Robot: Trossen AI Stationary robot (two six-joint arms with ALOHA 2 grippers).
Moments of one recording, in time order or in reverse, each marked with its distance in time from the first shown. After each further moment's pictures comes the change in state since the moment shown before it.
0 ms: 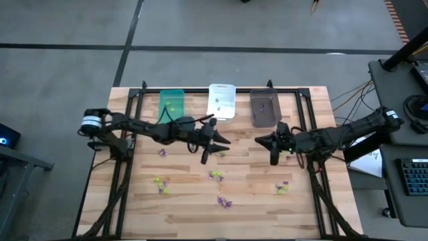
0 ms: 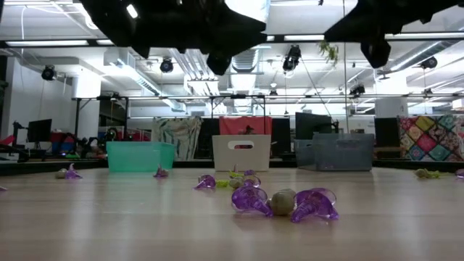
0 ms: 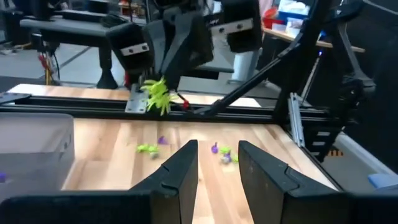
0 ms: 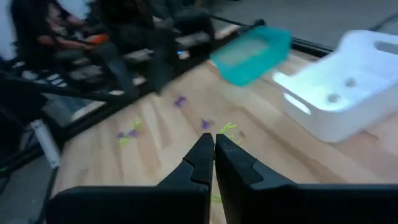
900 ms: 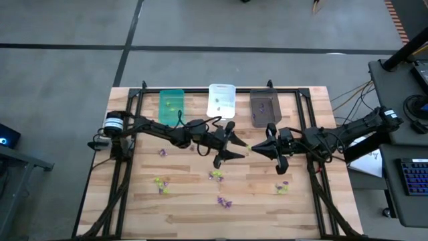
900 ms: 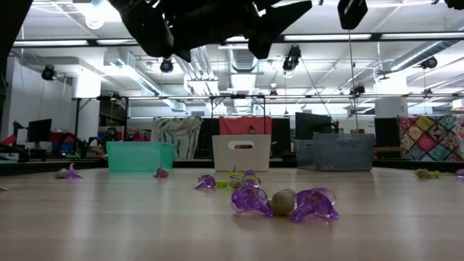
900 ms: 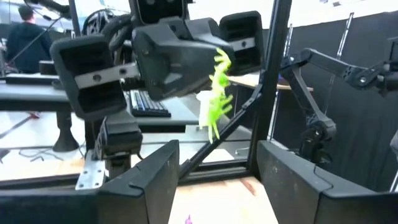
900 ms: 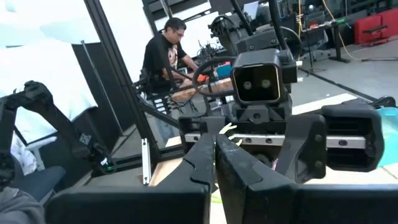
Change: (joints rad) left arm -0.033 0.258 0.221 0.294 0.110 -0.027; right arm 0.000 0.071 -0.003 0.458 -0.304 -0.263
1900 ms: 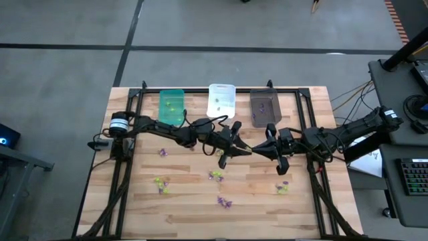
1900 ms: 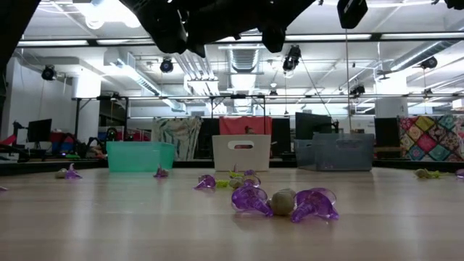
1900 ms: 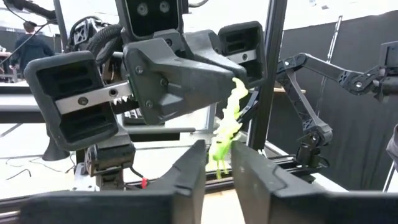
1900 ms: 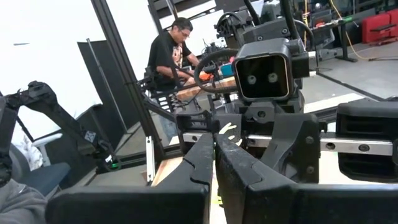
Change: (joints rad) left arm 0.001 0.058 0.119 -0.042 0.033 0.005; right arm 0.000 0.001 0.000 -0.001 -0.023 -0.003
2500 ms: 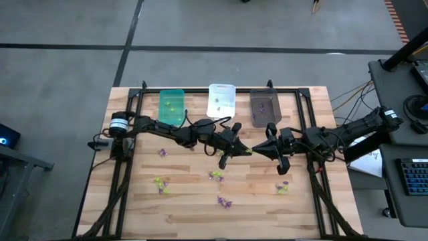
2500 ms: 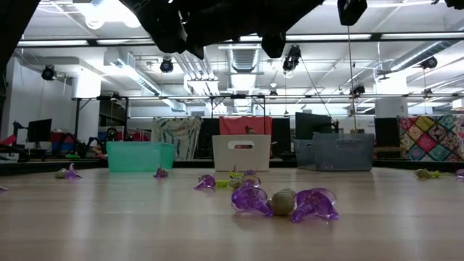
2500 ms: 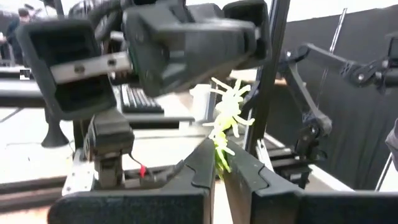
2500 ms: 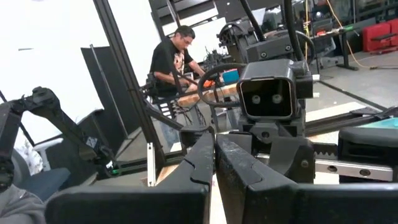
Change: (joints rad) left arm 0.000 0.000 -0.001 -0.063 0.001 -0.001; right arm 0.000 -0.002 0.000 0.025 0.000 -0.015
